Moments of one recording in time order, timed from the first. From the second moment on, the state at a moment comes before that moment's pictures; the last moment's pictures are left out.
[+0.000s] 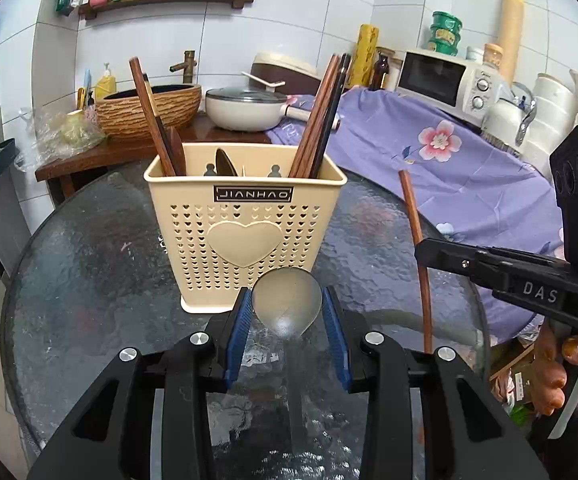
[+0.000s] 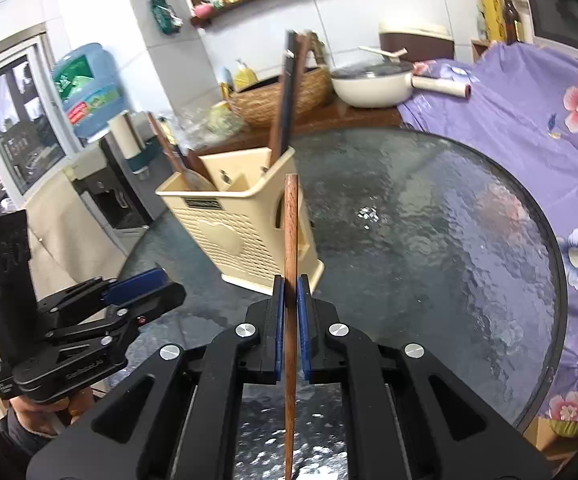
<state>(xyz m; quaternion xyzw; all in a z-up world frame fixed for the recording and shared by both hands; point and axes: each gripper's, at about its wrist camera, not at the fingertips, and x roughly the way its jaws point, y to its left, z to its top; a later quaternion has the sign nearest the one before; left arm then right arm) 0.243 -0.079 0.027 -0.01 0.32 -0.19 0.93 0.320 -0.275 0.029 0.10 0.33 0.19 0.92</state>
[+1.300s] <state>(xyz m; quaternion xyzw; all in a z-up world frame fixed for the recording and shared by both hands) 0.301 -0.028 0.191 -0.08 0.15 -0.12 0.98 0.323 -0.235 0.232 0.05 0.18 0.21 0.96</state>
